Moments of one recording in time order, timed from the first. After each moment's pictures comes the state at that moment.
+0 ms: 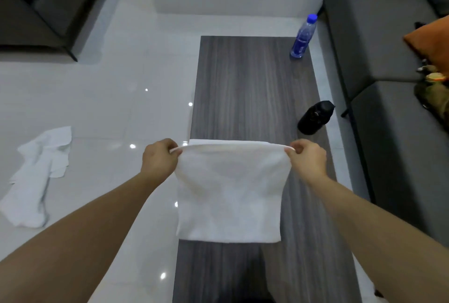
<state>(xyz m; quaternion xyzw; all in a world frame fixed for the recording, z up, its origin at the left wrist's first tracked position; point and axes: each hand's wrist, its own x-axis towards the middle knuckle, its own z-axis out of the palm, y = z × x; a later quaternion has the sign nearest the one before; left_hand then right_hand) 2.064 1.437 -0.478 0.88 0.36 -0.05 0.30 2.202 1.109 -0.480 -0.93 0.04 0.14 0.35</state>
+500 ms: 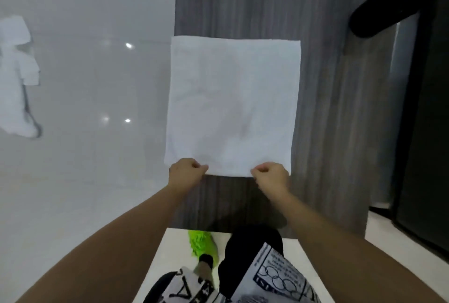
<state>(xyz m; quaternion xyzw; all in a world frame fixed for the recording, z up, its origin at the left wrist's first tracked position) 1.954 1.314 -0.666 0.72 0.47 -0.37 0.36 2.034 1.106 -0.681 -0.80 0.20 0.48 0.29</state>
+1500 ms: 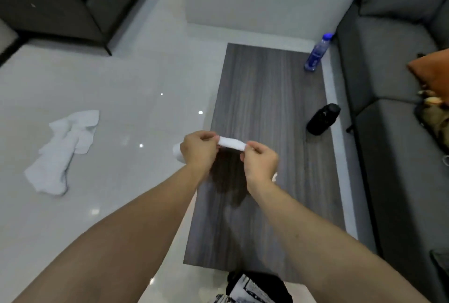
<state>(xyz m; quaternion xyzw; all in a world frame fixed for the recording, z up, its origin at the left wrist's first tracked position) 1.970 1.343 -0.401 0.64 0.47 0.14 0.58 2.013 1.230 -0.422 -0.75 0.19 0.14 0.61</state>
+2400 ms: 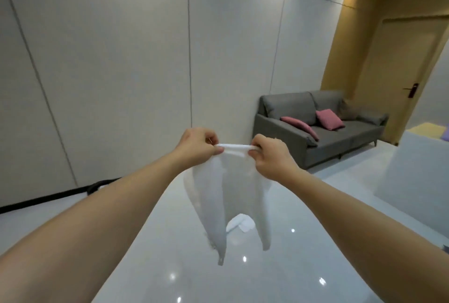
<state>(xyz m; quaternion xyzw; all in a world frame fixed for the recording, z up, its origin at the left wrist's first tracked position) 1.387 1.611 -0.074 0.77 0.51 0.33 0.18 1.606 1.565 -0.089 -0.62 -0.73 -0.04 0.29</state>
